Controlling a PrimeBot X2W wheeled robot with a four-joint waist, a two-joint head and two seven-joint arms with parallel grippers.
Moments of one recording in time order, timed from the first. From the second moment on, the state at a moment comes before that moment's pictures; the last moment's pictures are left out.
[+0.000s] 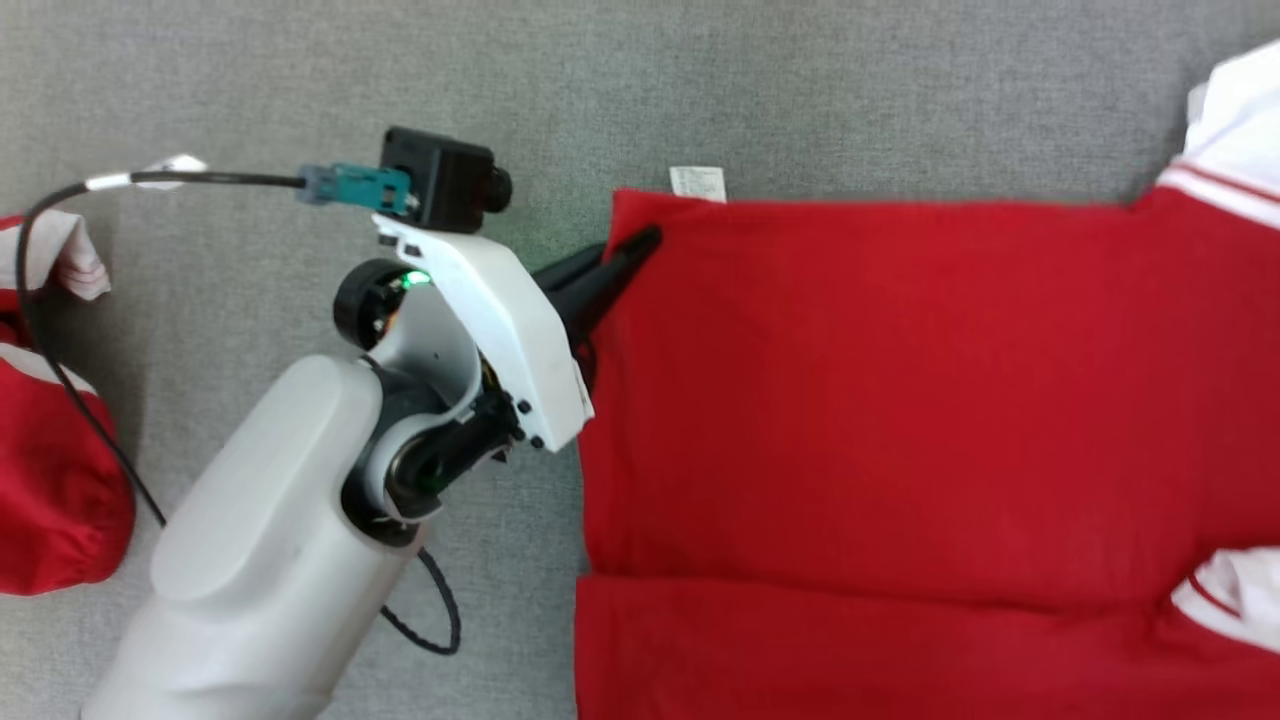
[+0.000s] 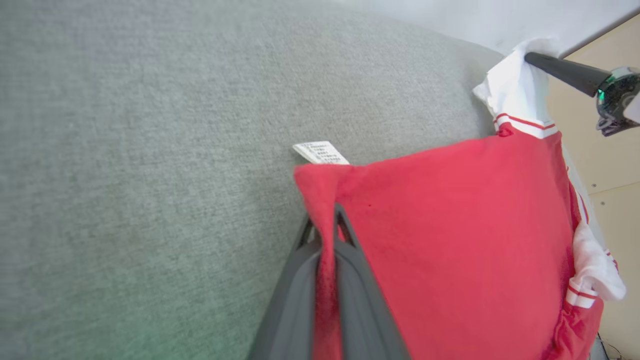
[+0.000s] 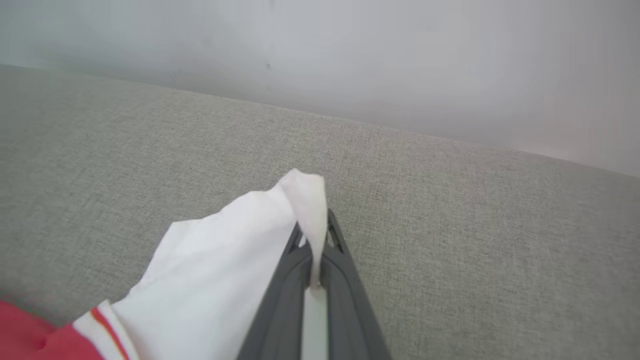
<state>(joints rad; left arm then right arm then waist) -0.80 0.30 -0.55 0.06 -0.86 0.06 0.46 -0.92 -0.70 0.26 0.29 0.79 0.13 0.56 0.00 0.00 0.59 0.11</state>
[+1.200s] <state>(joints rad) -0.31 0.32 -0.49 -0.20 -0.93 0.13 0.22 -0.20 -0.73 0.20 0.06 1.05 0.13 0.09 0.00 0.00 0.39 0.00</state>
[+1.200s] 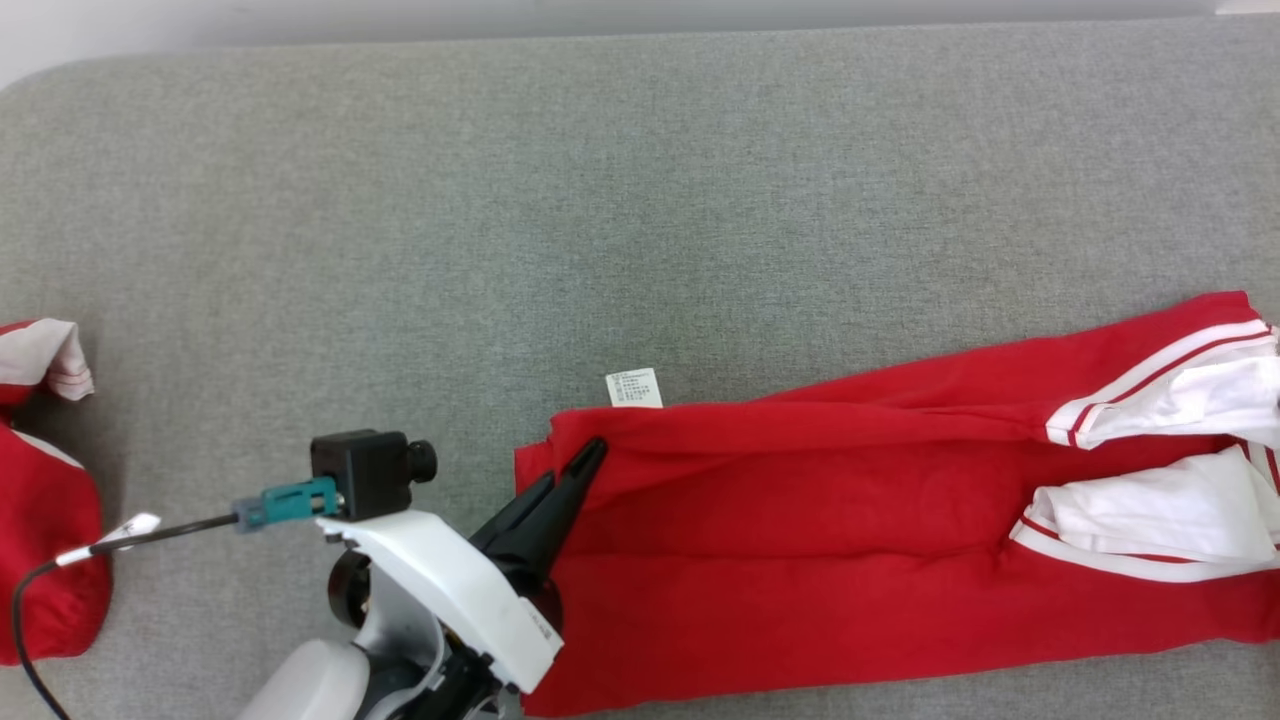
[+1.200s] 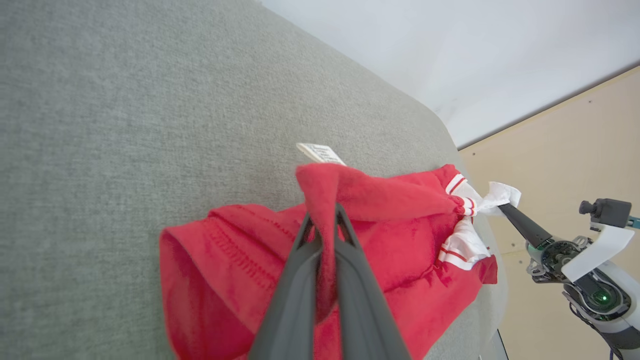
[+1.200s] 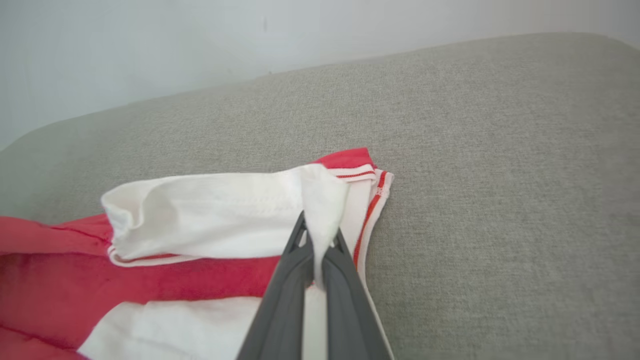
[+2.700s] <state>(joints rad) -0.03 0.10 -0.26 -0.10 -0.26 0.11 -0.26 -0.21 -0.61 0.11 0.33 0.90 0.13 0.42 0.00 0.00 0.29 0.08</state>
